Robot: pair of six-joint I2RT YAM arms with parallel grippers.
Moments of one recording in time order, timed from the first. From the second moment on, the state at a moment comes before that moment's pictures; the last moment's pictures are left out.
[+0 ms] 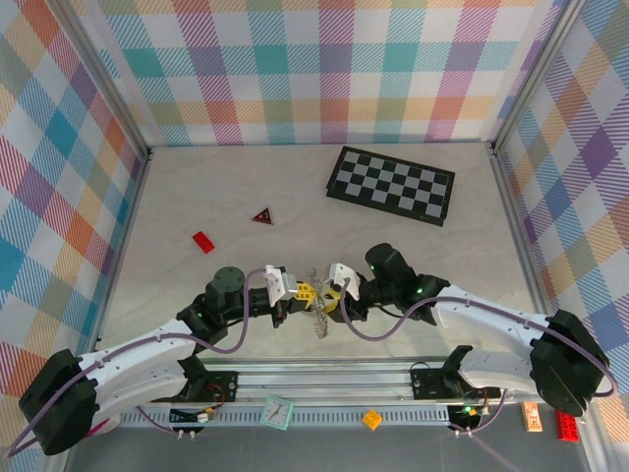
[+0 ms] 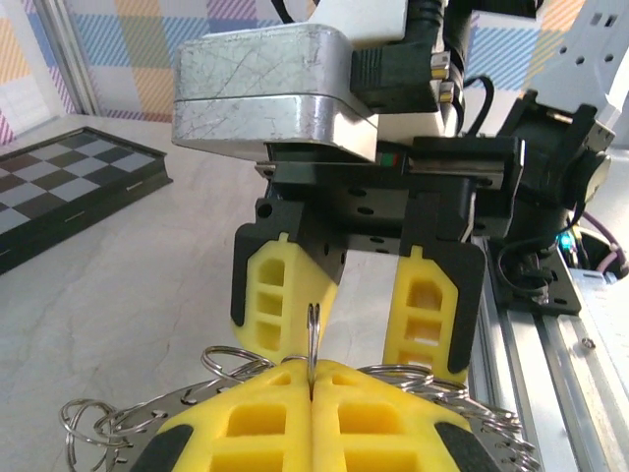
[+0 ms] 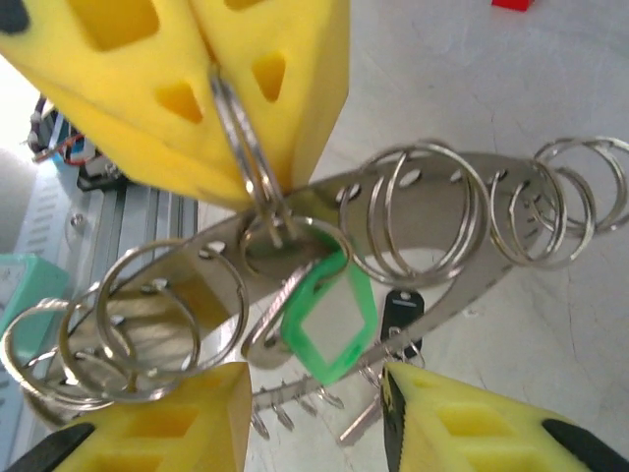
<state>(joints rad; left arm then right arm) -0.79 0.90 0.32 0.41 0.52 0.11 0.84 1.16 0.59 -0.09 -0.57 -0.24</state>
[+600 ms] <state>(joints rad) -0.79 0.91 0.28 0.54 0.48 0.02 0.85 1.19 0.53 0.20 -0.54 -0.19</state>
